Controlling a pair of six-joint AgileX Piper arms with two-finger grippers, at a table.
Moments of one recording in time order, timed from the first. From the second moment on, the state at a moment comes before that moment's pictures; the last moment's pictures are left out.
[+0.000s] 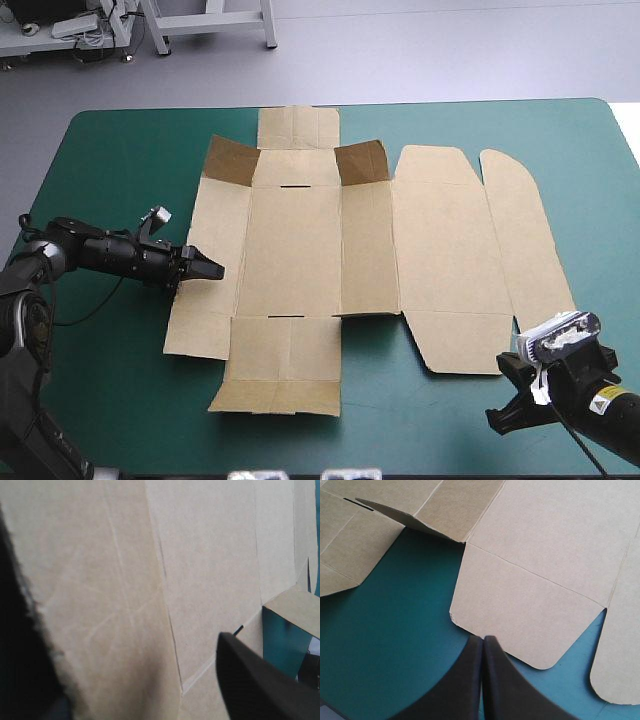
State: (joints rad) left arm 0.25 1.86 -1.09 -0.96 1.23 0.88; right arm 0.06 0.50 -0.67 0.40 1.05 -0.44
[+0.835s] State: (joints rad) left arm 0.23 1.89 -1.15 -0.96 1.22 0.94; right arm 0.06 0.50 -0.67 0.40 1.05 -0.44
